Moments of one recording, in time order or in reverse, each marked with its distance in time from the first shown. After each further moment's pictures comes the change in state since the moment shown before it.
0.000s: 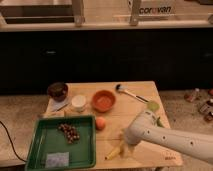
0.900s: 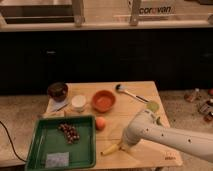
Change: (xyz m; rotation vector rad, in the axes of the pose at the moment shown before) arm -0.002 0.000 0.006 -0.036 -0.006 -0.005
